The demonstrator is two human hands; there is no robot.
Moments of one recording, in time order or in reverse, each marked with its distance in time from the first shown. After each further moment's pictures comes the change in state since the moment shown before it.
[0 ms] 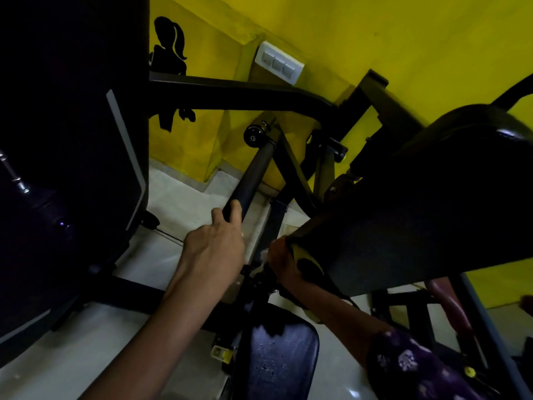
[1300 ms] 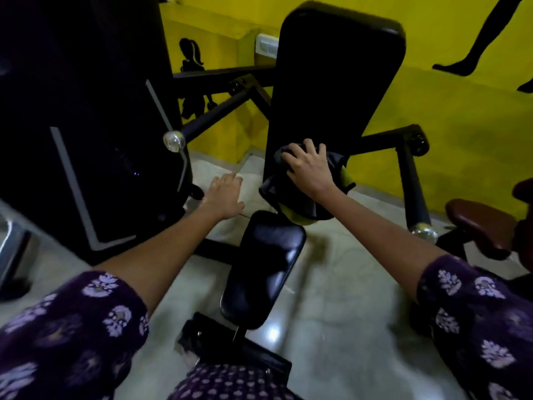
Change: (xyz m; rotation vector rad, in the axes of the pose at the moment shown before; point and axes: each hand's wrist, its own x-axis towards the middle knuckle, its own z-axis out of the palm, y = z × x) left_hand -0.176 0.099 0.064 0.224 -0.044 0.140; right_hand -0.266 0.061 0.035 0.661 0.993 0.484
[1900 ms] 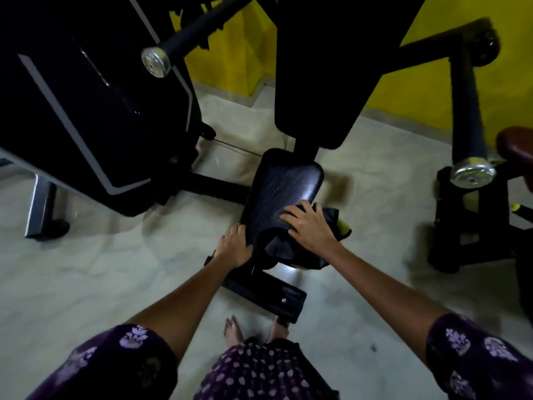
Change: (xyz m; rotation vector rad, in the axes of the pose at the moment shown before) left_hand -0.130 0.045 0.186 -0.395 -0.421 -0.304; right_hand -0.211 -0.123 0.028 0.456 -0.438 -0.022
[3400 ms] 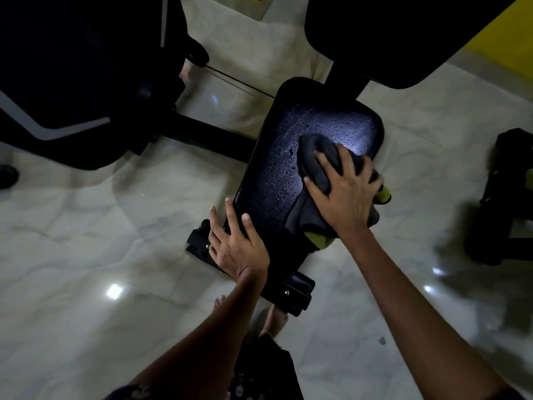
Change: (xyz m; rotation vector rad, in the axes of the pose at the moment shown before) left_hand 0.109 0.002 0.136 -0.428 0.664 -0.539; right_hand 0.055 0.041 0.159 0.017 0.061 0.534
